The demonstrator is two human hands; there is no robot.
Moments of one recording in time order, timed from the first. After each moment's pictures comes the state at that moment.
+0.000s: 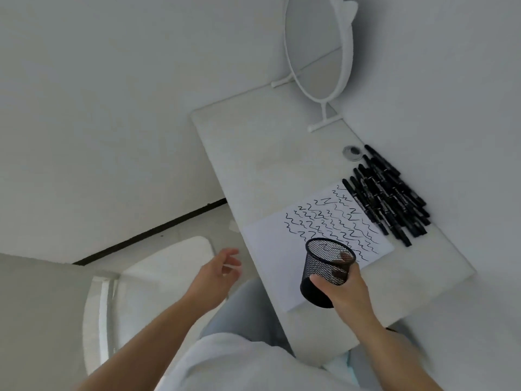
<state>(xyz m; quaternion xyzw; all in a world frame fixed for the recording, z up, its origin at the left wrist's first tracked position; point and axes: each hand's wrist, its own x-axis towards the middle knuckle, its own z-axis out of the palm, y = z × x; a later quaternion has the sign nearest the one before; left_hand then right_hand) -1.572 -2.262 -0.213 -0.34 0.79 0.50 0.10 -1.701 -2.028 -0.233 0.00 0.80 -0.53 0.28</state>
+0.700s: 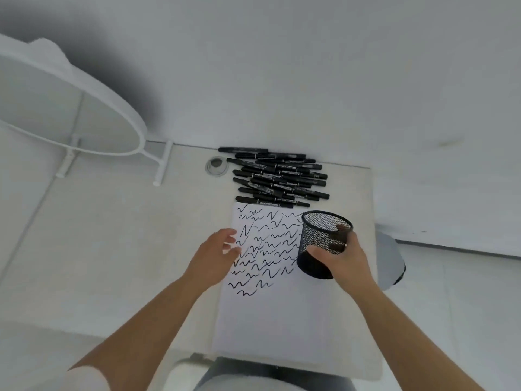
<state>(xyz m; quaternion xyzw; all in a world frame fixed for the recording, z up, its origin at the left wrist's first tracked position) -1.864 -2.286 -0.261 0.08 0.88 0.36 0.31 -1.753 -2.045 -0.251 0.40 0.75 -0.53 0.01</state>
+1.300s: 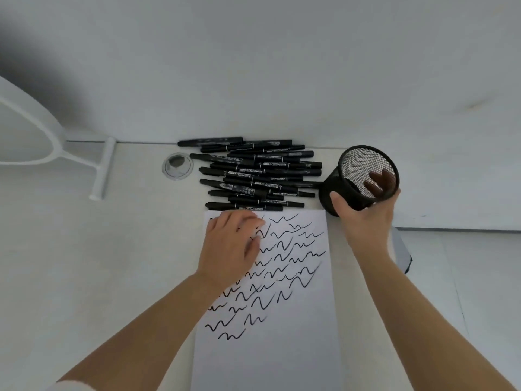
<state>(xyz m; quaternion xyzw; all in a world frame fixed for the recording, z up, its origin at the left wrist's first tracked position) -1.901 -2.210 -0.335 0.39 0.90 0.22 0.04 -1.820 -1.985 -0.316 0.42 0.71 -0.49 -0.29</state>
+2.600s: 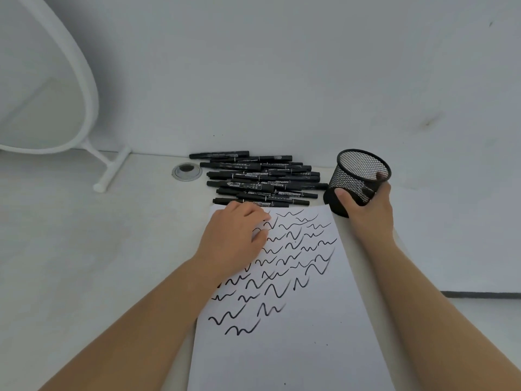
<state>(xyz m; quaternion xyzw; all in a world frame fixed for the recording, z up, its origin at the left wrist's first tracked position) -1.904 -2.223 -0.350 0.43 0.87 0.21 -0.05 -1.815 -1.979 -0.354 0.36 0.78 -0.36 -0.36</state>
